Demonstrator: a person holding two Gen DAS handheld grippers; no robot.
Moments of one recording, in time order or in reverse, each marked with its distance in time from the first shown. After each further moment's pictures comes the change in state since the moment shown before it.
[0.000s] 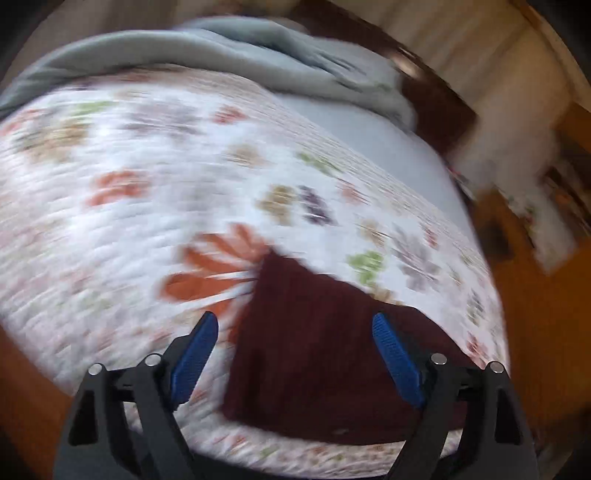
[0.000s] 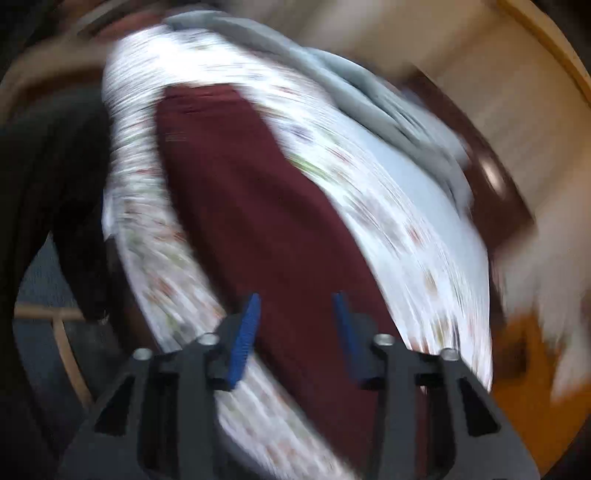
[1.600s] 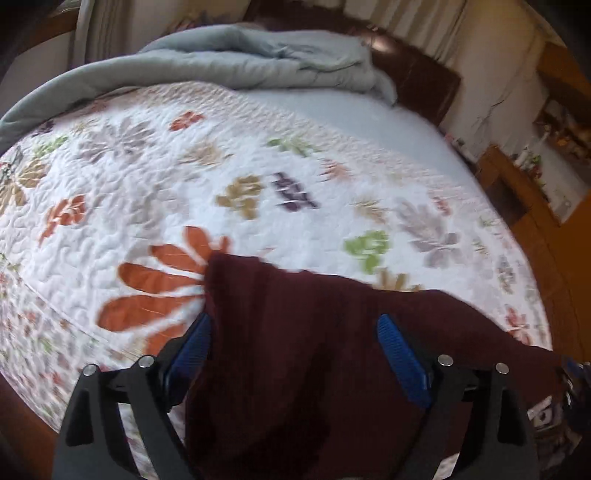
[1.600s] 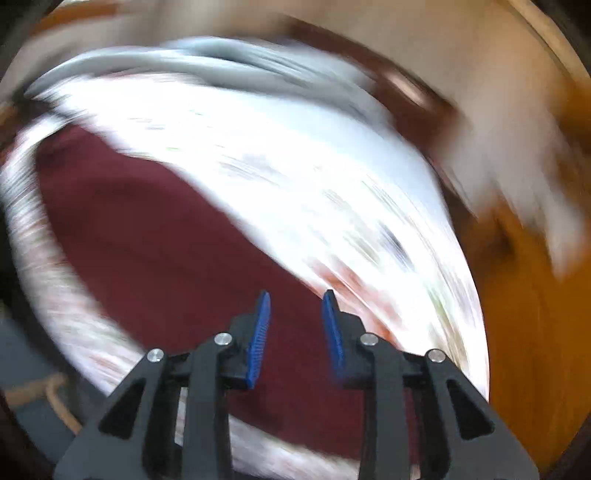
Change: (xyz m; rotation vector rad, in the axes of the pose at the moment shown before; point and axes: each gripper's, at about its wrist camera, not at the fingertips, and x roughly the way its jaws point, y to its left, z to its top) left arm 0.051 -0.047 -0.026 0.159 -0.034 0.090; right arm -0.016 -0.192 -0.153 0.653 0.226 -0.214
